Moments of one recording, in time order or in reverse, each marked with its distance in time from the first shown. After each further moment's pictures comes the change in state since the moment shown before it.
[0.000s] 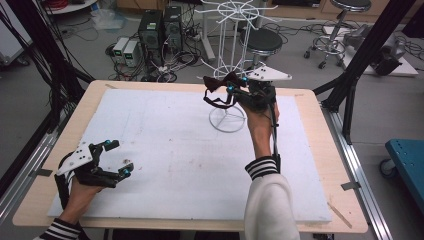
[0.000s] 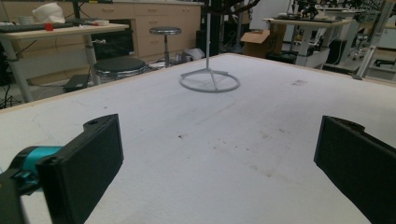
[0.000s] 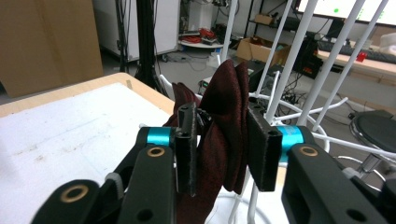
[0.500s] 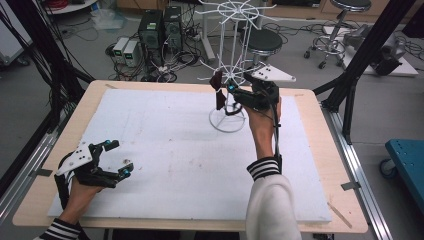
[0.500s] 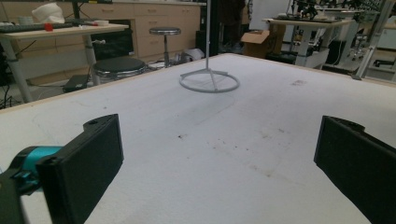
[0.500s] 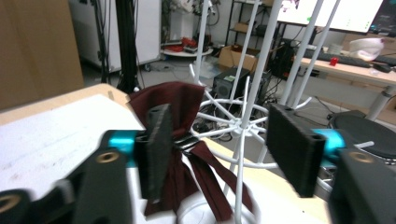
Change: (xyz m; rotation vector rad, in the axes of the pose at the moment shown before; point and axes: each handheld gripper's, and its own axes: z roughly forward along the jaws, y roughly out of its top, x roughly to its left) left arm 0.000 0.000 -0.001 -0.002 0.000 0.000; right arm -0.002 0.000 -0.006 -0.041 -0.086 0.026
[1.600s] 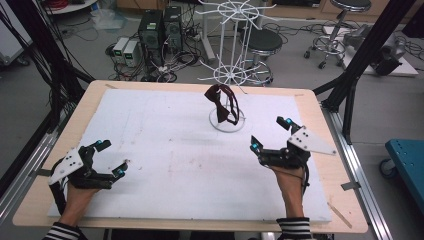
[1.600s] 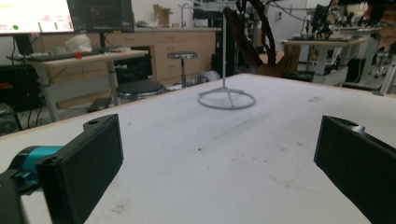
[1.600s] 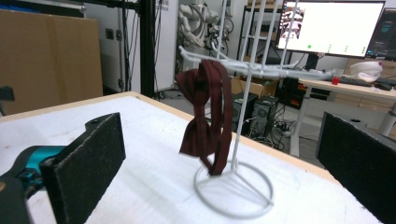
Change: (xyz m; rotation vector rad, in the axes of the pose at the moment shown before) left arm 0.002 -0.012 -0.016 -0.127 0.068 0.037; right arm 0.012 -0.102 -0.117 -0.169 0.057 0.008
